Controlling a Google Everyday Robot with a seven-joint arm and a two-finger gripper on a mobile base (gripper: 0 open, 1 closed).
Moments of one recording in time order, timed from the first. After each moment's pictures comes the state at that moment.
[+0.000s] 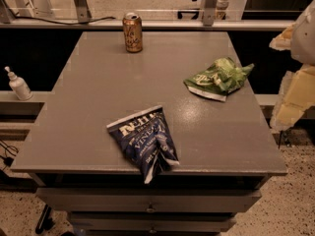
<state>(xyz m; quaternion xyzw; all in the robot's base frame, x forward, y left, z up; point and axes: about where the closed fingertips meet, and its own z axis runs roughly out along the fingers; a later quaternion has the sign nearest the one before) 0.438 -0.216 0.977 -0.60 0.78 -0.04 0.16</state>
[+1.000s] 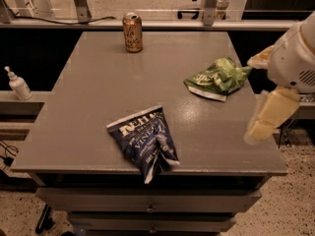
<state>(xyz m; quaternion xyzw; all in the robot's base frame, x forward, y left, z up) 0.435 -0.181 0.942 -0.61 0.77 0.02 0.20</state>
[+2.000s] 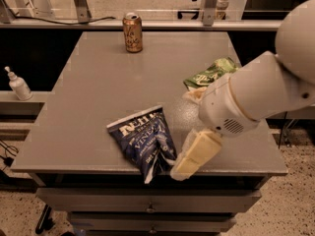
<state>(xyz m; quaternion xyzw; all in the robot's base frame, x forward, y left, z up) 0.399 -0.052 0.887 -0.61 0.73 0.17 0.27</state>
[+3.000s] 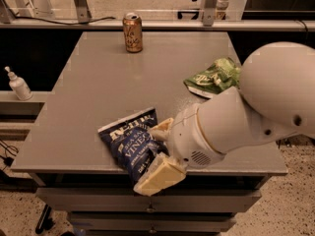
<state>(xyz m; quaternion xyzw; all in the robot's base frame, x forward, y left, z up) 0.353 0.014 0.863 -0.61 0.71 0.24 0.27</state>
